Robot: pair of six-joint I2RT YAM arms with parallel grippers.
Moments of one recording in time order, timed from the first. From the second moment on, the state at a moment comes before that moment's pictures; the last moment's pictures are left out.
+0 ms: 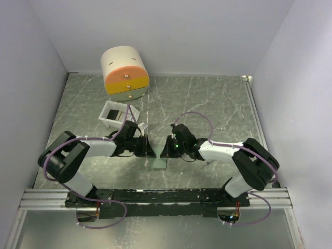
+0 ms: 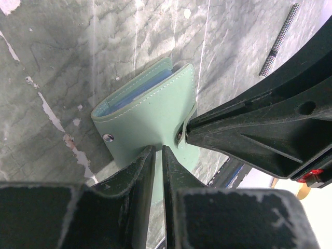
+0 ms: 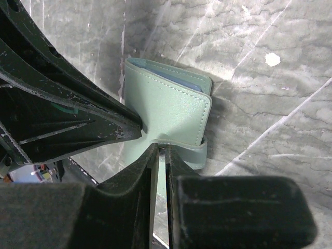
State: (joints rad) left arm -0.63 1.59 0.57 0.20 0.51 -0.72; right arm 0.79 1.51 0.63 0.06 -0.23 0.81
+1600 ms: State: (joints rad) left arm -0.64 1.53 0.57 0.15 0.46 -0.73; right arm 0.91 1.57 0.82 -0.20 0.01 0.76
